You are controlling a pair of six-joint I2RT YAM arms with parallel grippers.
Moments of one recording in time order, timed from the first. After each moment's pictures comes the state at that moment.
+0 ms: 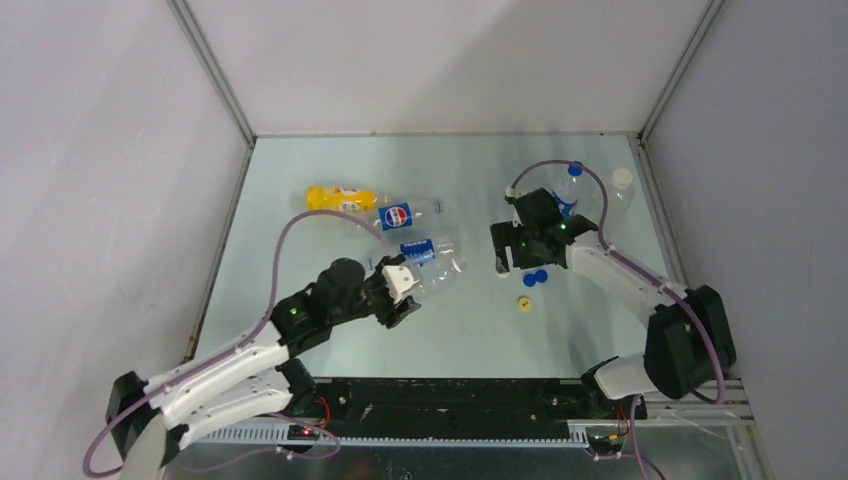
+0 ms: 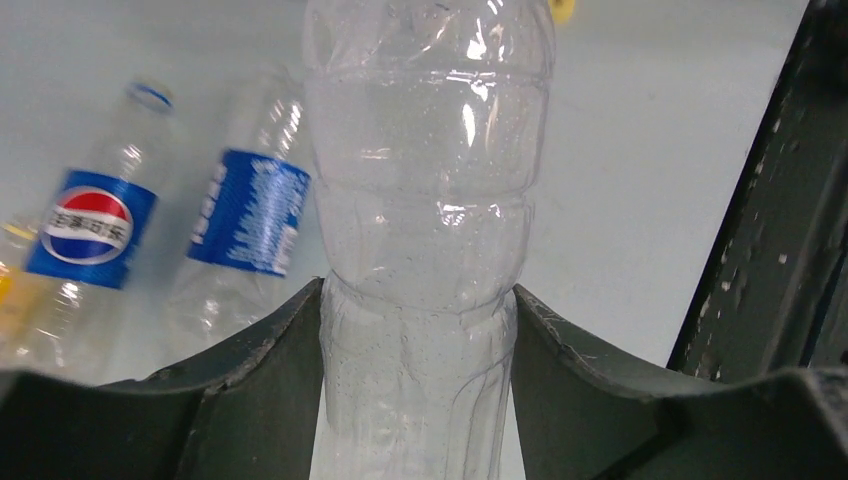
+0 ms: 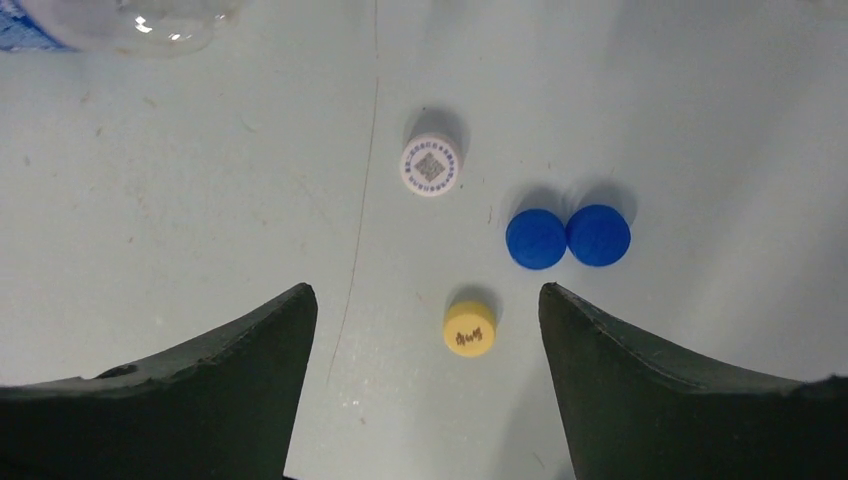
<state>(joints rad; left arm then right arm) -0.87 0.87 0.59 -0.24 0.15 0.24 0.49 1.38 0.98 -0.61 0.02 0.28</state>
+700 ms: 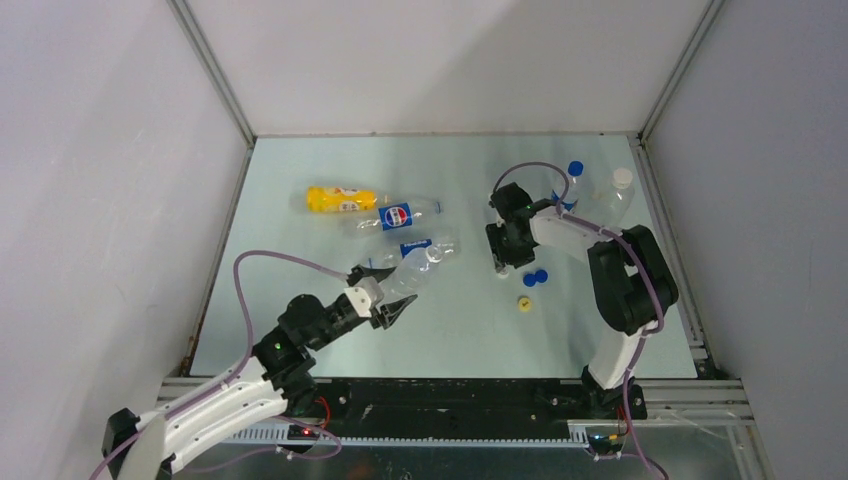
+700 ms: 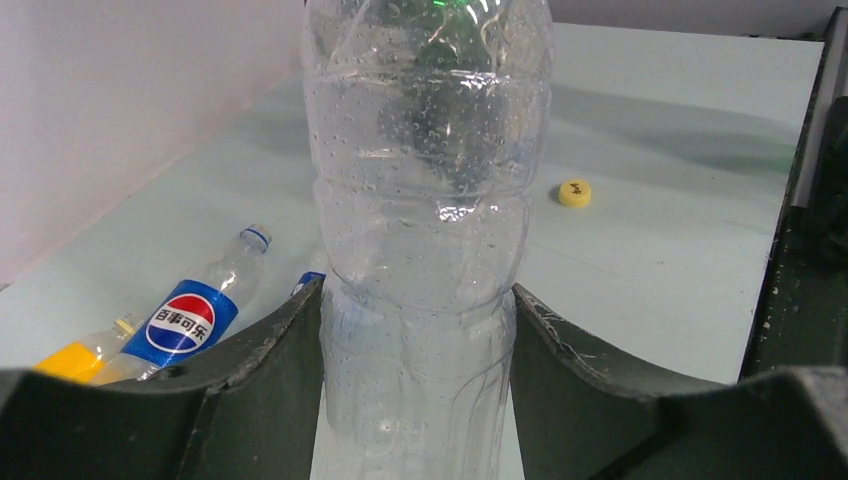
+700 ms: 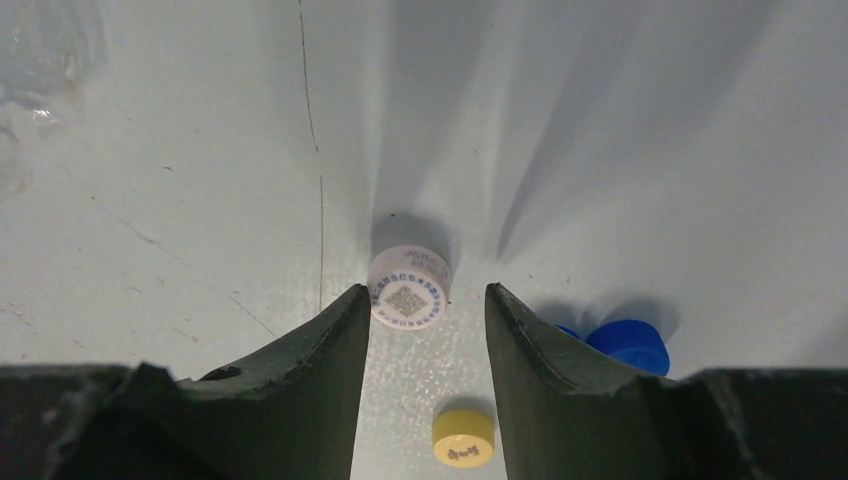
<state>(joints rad) -0.87 0.49 0.27 0.24 0.12 0.18 0.46 1.80 1.15 -0.60 0.02 0.26</state>
